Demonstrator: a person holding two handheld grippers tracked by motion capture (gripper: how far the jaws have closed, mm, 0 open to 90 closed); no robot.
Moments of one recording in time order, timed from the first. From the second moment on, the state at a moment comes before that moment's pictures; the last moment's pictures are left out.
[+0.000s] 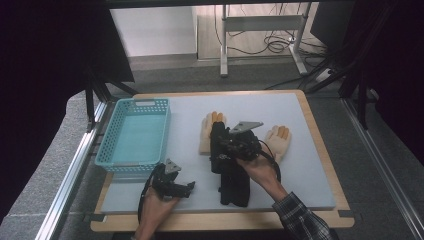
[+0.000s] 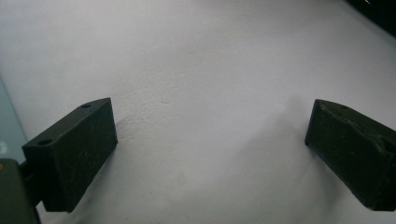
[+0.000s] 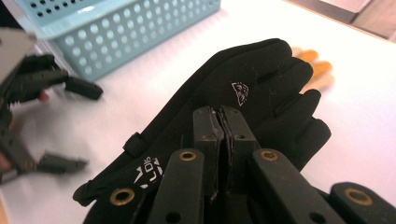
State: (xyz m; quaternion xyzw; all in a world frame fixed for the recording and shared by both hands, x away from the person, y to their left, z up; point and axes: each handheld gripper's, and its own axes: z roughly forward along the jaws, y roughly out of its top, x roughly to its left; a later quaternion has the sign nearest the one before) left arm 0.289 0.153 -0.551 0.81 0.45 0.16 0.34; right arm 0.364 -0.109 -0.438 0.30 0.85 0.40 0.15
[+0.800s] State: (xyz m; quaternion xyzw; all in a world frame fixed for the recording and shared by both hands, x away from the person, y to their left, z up) left arm 0.289 0.153 -0.551 0.81 0.45 0.16 0.34; right arm 0.305 -0.142 -0.482 0.34 0.85 0.37 0.17
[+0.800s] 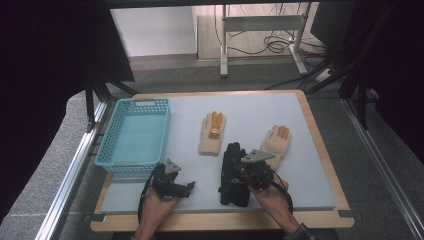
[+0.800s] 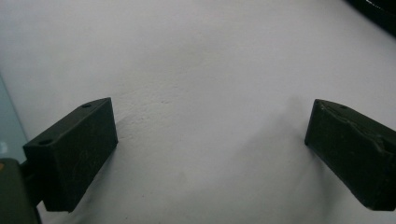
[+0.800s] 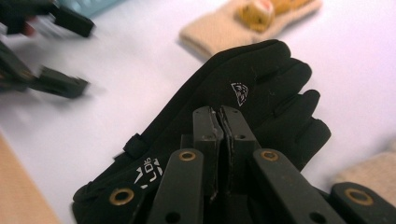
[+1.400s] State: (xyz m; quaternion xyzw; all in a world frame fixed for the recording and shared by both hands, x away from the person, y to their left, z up) left arm 0.288 0.153 -0.551 0.81 0.45 0.16 0.34; right arm 0.314 -0.182 -0.483 0.34 0.84 0.40 0.12
